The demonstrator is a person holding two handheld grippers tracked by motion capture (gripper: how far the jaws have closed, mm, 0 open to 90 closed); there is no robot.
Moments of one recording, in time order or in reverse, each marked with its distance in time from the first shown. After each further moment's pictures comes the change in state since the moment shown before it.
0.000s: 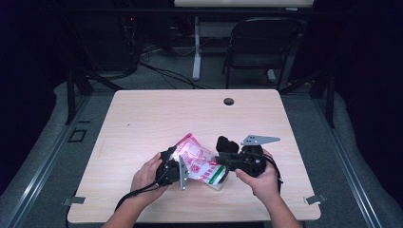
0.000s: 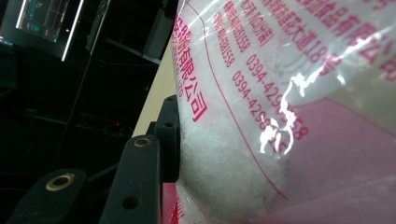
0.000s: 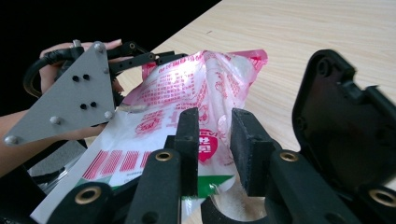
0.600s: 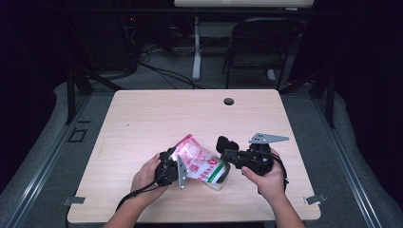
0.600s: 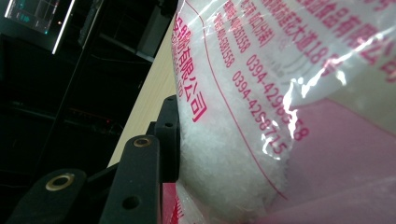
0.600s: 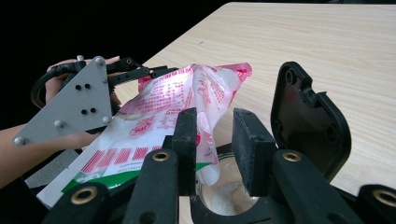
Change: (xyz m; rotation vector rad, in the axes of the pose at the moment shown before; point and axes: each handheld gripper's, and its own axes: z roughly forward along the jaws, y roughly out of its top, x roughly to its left) left arm 0.000 -0.004 0.003 -0.005 -0.031 -0.050; right arm -0.006 0.002 -0.016 -0.043 -0.021 0.018
